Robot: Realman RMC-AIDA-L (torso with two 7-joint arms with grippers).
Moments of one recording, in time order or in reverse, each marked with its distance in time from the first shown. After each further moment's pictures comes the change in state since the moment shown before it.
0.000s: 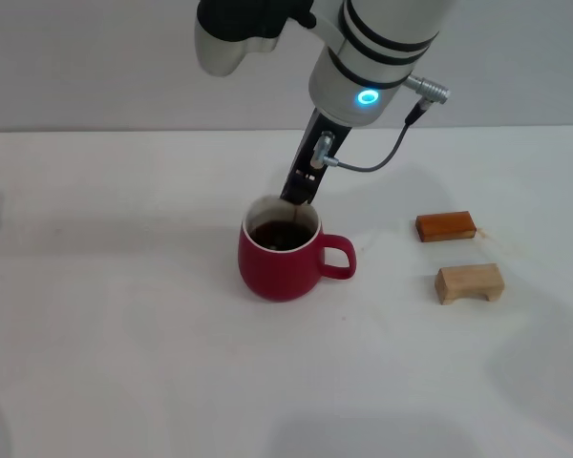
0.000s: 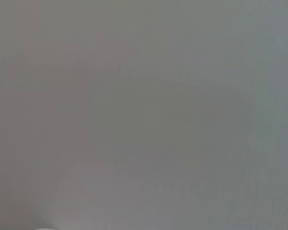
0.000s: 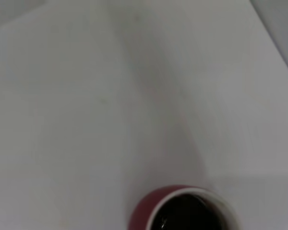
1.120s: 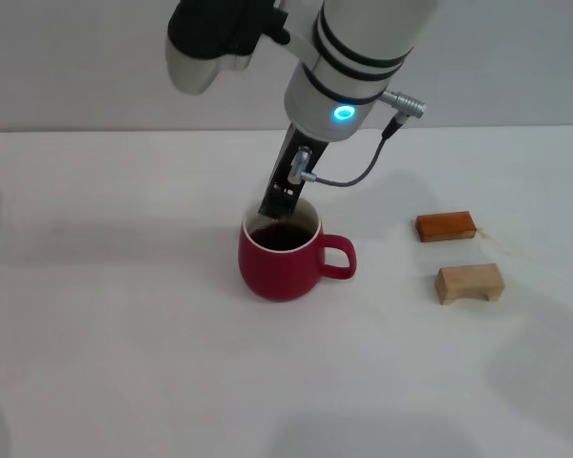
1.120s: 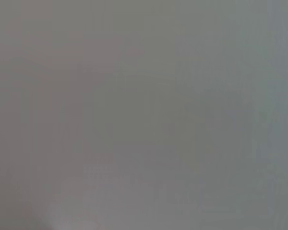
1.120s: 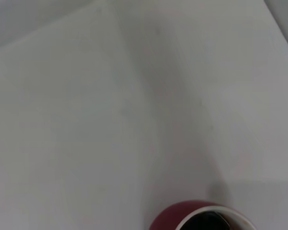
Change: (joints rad) left arm 0.000 0.003 -0.003 -0.003 0.000 0.002 0.000; right arm 0.009 0.007 -0.086 0.012 0.061 -0.024 0.029
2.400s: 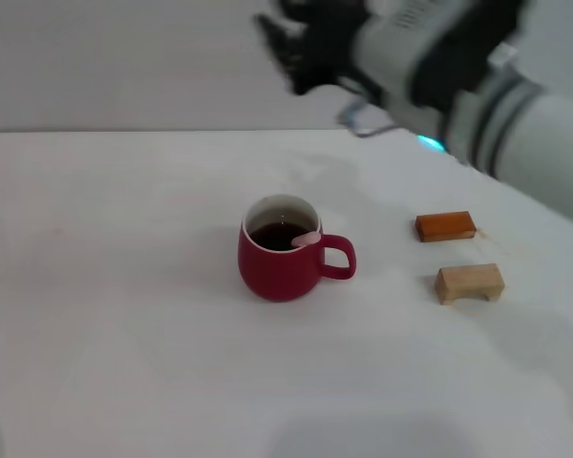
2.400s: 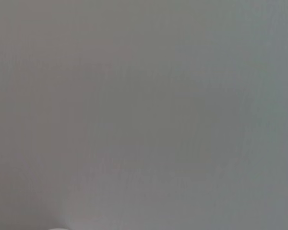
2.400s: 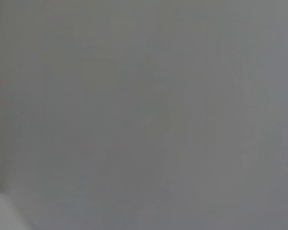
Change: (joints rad) left arm 0.010 0.005 -0.002 0.008 0.000 -0.002 0.005; right arm -0.941 -0.002 -0.326 0.653 0.690 -1.180 -0.647
